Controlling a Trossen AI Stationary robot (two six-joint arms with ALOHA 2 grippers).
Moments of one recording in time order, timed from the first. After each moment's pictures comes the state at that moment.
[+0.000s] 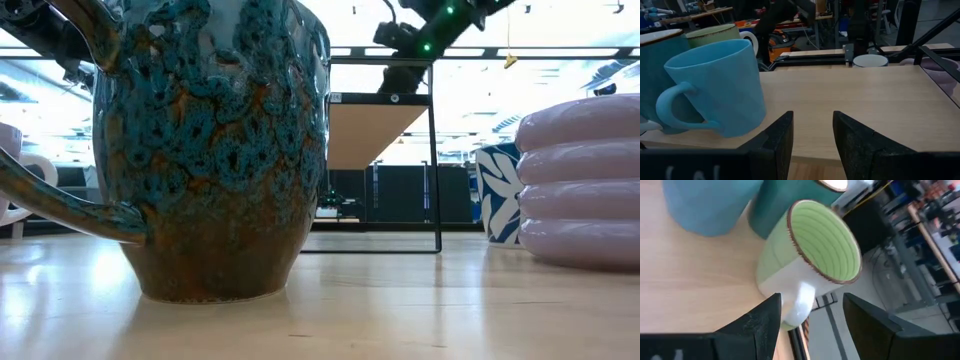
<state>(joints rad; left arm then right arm) 0.16 0.87 0.37 0.35 -0.14 0.12 -0.41 1.40 1.16 -0.29 0.31 -0.53</state>
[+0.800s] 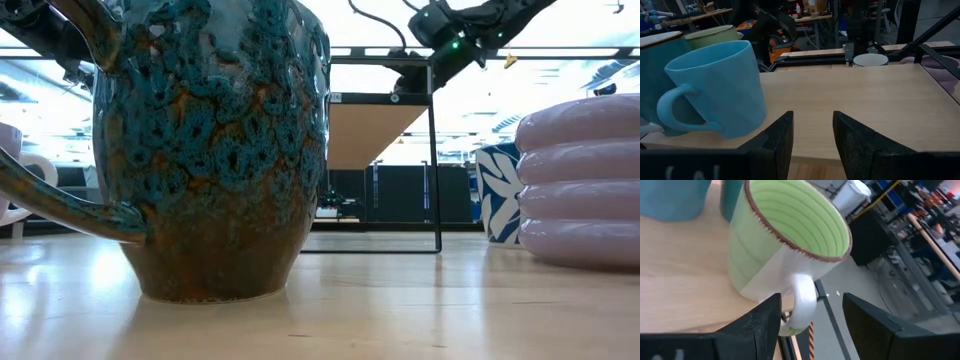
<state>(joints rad) 0.16 0.87 0.37 0.35 -0.14 0.14 -0.61 1.41 1.03 -0.06 0.06 -0.60</state>
